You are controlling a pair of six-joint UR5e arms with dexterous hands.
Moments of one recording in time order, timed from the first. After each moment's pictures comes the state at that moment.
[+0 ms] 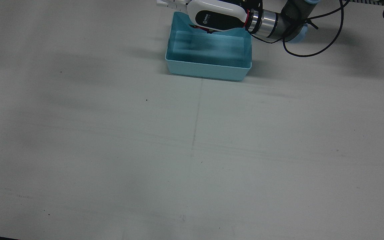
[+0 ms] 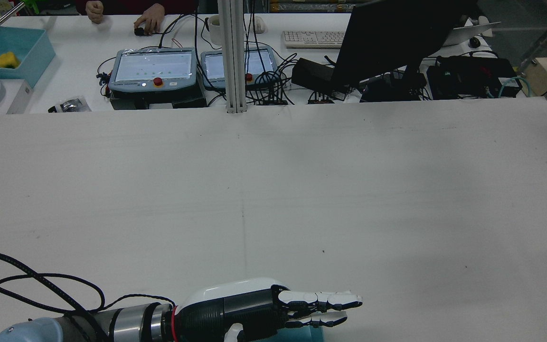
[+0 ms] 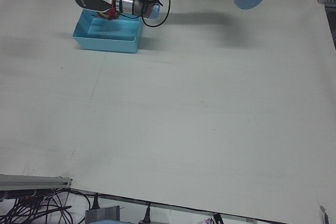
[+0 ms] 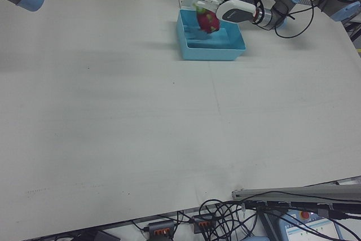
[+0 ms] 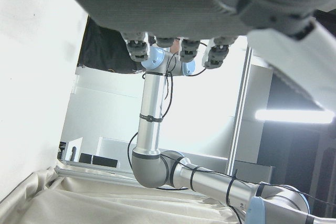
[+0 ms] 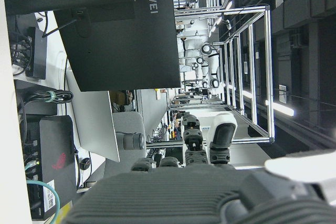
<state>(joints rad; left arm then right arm) -0.30 -2.02 -1.99 -0.11 1.68 0.35 1.49 -1.55 1.56 -3.25 -1.45 0.11</state>
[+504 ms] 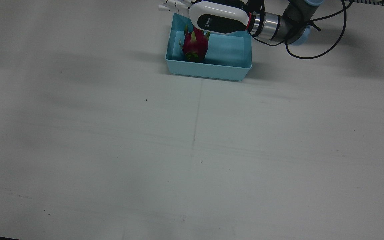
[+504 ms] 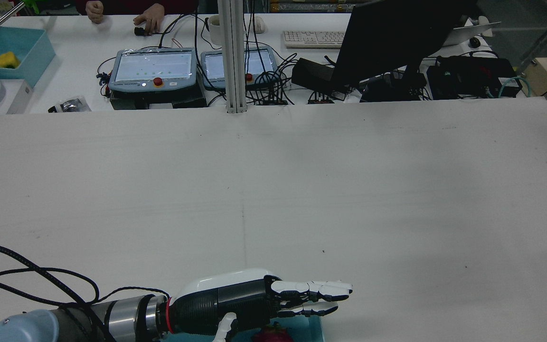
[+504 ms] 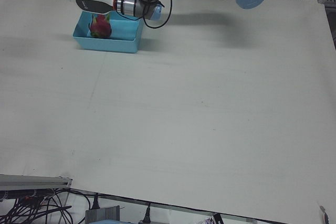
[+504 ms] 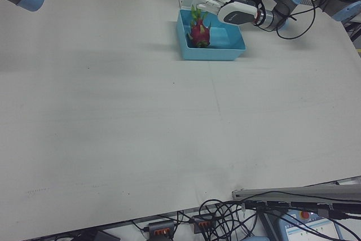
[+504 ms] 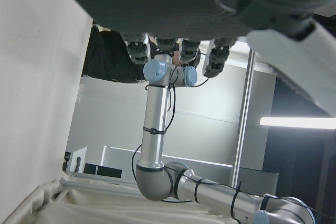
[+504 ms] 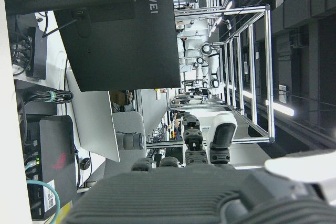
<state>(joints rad) -0.32 -2.01 -1.99 -0.11 1.68 0.34 1.49 -1.55 1.56 -3.26 -1.45 0.11</state>
